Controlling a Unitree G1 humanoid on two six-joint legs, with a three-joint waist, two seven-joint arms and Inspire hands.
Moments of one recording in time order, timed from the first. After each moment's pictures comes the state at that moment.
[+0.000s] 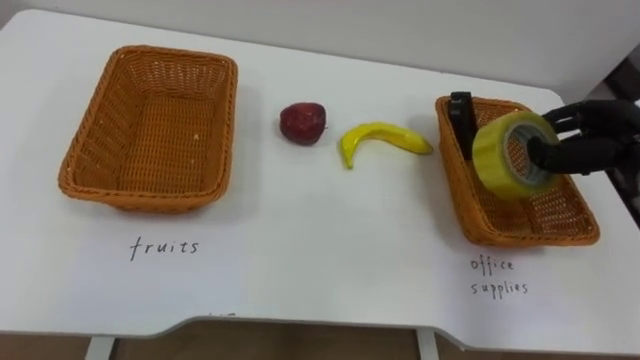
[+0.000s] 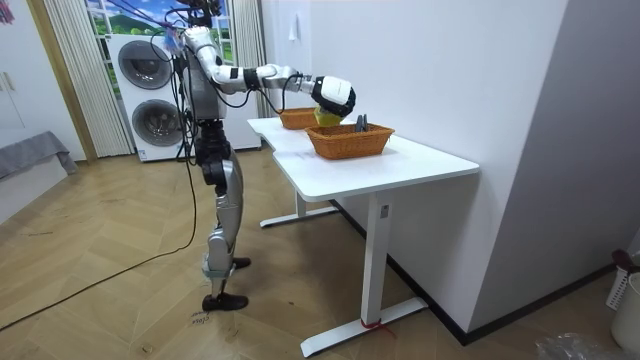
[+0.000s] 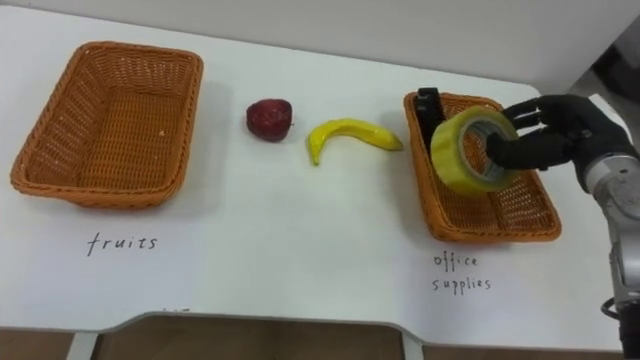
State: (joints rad) left arm 0.27 0.23 0.23 0.92 0.27 0.17 0.19; right arm -0.29 -0.63 -0.22 0.38 -0.04 0.30 0.25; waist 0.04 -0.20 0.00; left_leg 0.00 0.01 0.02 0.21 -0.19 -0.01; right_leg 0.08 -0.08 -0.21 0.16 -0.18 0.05
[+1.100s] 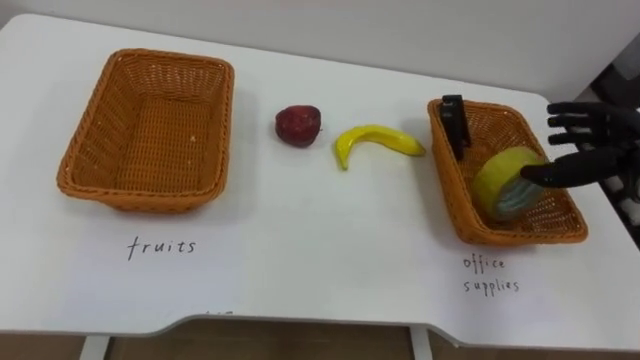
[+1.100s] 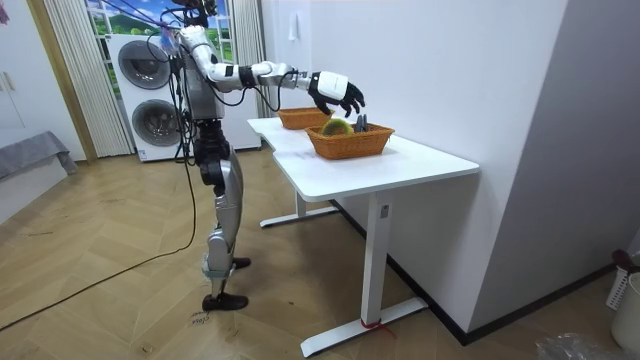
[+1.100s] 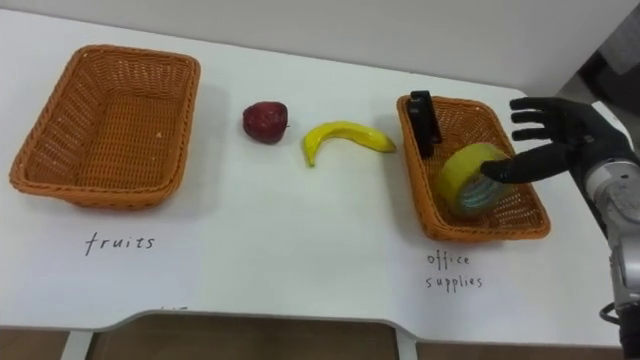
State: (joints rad) left arm 0.28 0.23 0.23 0.93 0.28 0.17 0.18; right arm -0.29 -0.63 -0.22 0.38 0.00 0.28 0.23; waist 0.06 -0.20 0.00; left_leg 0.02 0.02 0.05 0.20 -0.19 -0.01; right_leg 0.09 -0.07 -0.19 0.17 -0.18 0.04
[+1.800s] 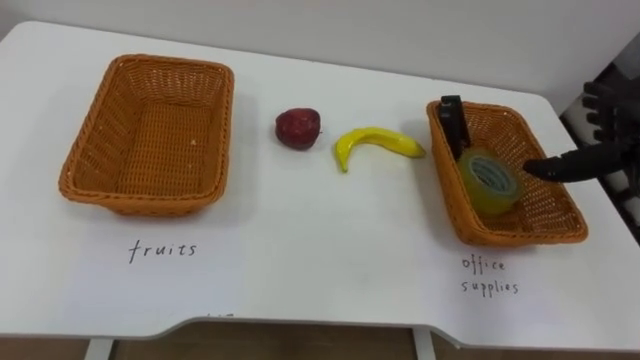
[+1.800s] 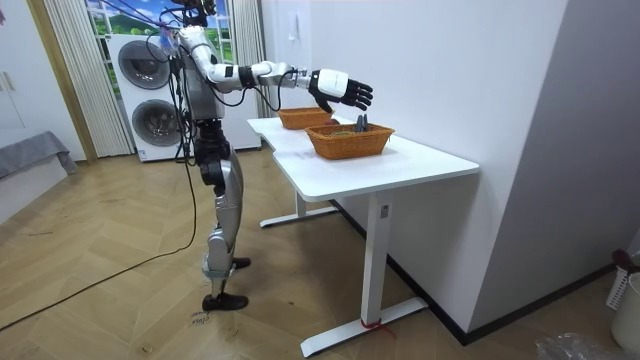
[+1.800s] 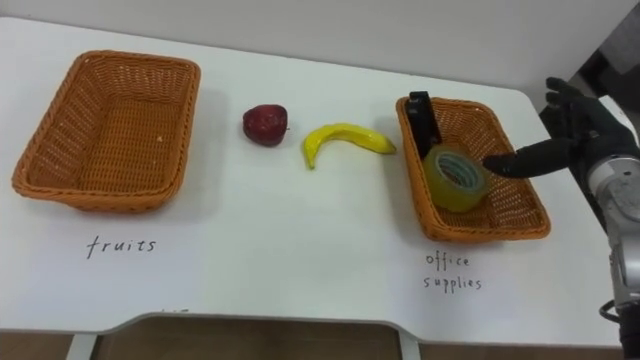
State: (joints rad) left arm 0.29 0.23 0.23 0.94 0.28 0.17 0.19; right arm -0.29 -0.63 -0.22 0.38 0.00 0.27 0.20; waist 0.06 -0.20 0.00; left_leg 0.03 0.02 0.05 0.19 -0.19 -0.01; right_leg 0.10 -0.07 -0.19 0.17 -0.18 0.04
